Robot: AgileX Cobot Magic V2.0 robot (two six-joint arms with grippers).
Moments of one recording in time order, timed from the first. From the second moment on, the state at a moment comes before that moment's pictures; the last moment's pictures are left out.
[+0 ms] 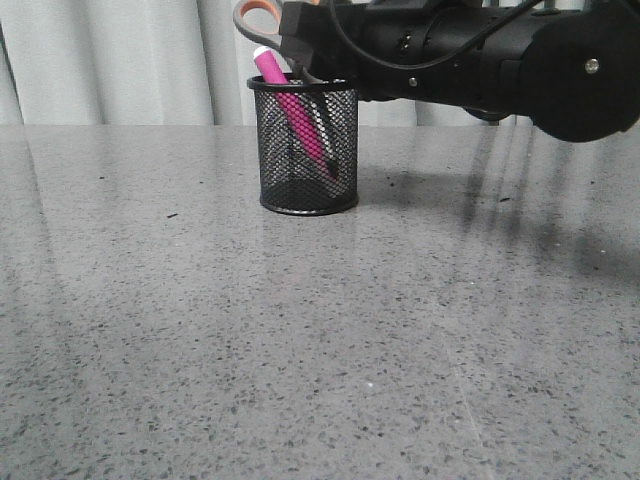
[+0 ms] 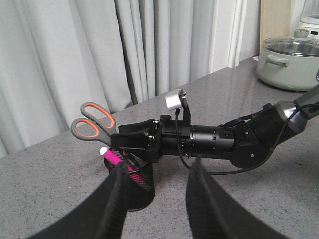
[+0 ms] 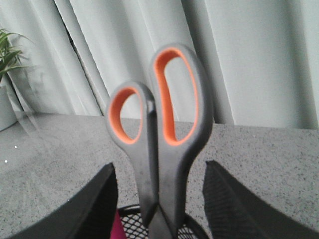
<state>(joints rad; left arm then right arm) -0.78 0.61 -0.94 0.03 0.56 0.00 0.45 1.84 -0.96 -0.21 -0.91 0.39</state>
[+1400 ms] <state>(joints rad) -0.62 0.20 -0.45 0.26 0.46 -0.47 0.45 0.20 -0.39 -0.78 0.34 0.66</state>
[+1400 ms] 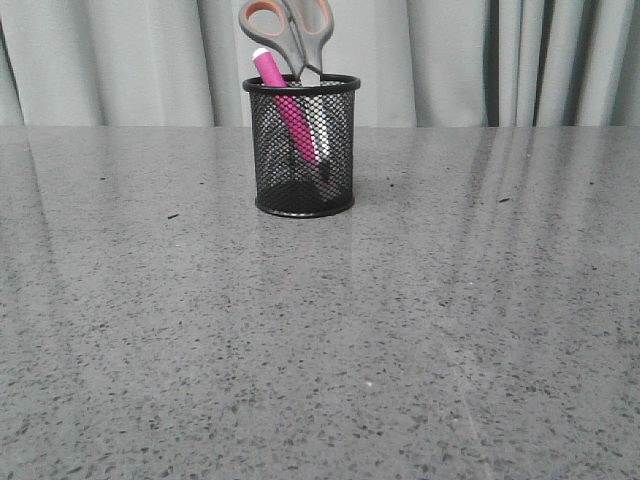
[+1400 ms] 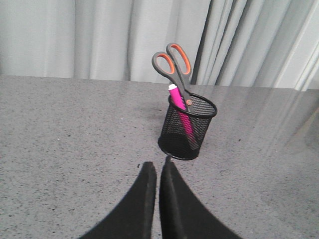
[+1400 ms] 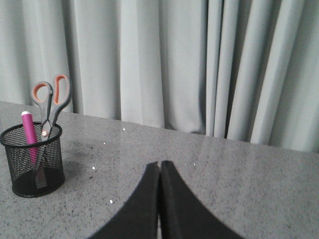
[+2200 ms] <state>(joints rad) -0.62 0.20 -0.44 0.23 0.44 -0.48 0.45 0.19 -0.38 -0.75 0.37 0.66</state>
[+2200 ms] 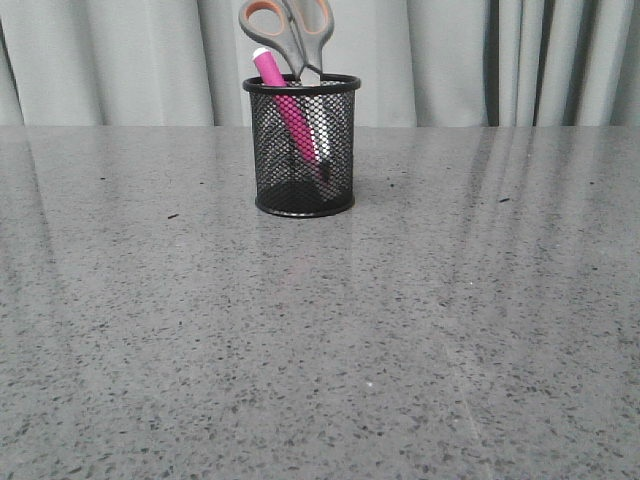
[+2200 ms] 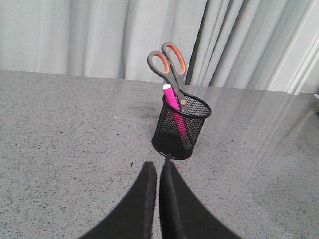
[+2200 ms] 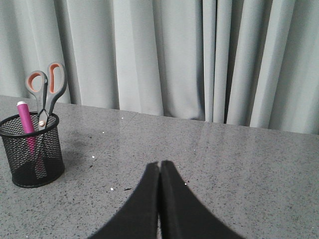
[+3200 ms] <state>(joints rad) -0.08 0.00 0.00 -0.02 0.34 -0.11 0.45 0.19 -0.38 -0.75 0.37 0.66</state>
